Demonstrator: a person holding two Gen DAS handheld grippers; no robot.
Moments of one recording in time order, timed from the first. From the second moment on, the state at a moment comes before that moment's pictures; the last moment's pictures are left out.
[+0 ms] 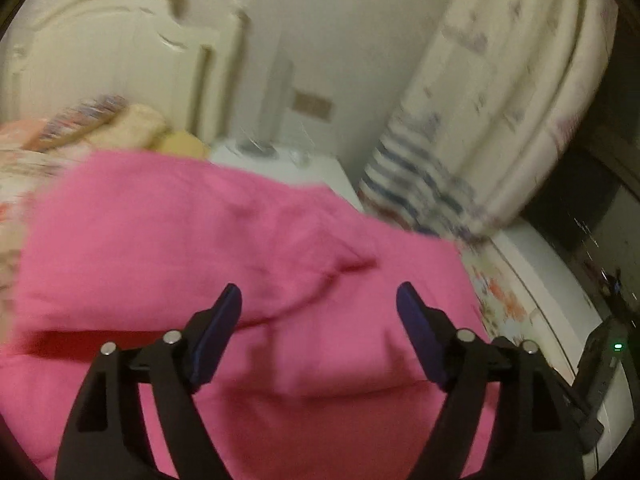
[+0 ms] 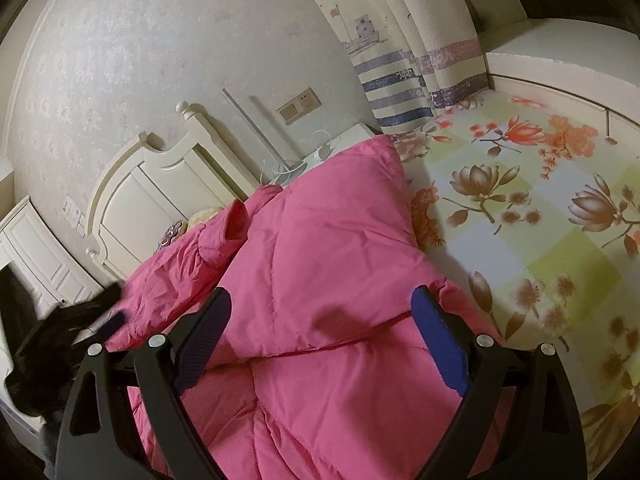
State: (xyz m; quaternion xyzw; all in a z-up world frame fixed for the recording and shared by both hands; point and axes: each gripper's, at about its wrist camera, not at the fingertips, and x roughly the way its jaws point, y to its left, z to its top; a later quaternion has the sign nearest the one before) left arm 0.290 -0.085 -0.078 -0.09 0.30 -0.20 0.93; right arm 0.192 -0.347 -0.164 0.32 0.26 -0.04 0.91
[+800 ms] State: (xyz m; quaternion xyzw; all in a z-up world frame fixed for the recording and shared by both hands) left arm 0.220 0.122 -0.108 -0.12 0.23 0.07 0.96; right arm 0.287 -0.269 -0.118 0.26 0.34 0.12 0.89
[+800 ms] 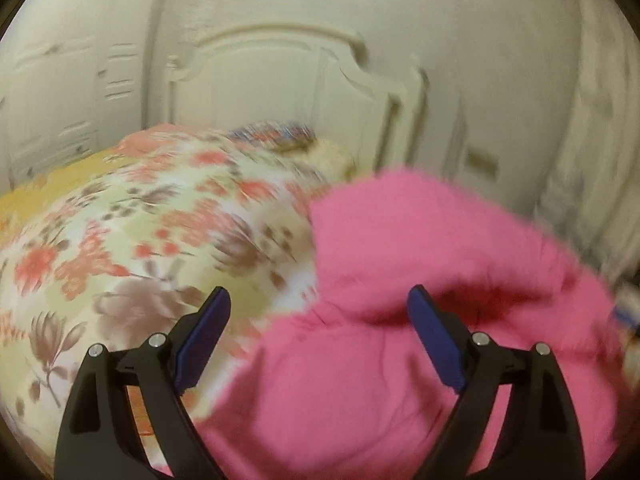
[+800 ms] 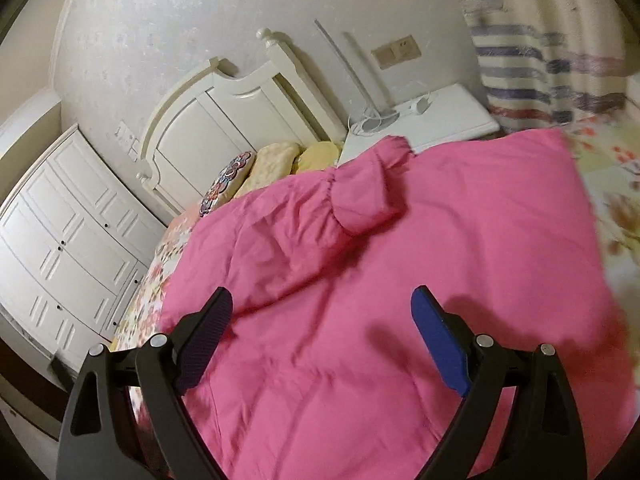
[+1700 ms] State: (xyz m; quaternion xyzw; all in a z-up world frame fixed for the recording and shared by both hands) left arm 0.225 0.162 -0.122 -0.21 0.25 0.12 0.94; right arm 0.244 -0.245 -0.075 0.15 0.26 0.08 0.95
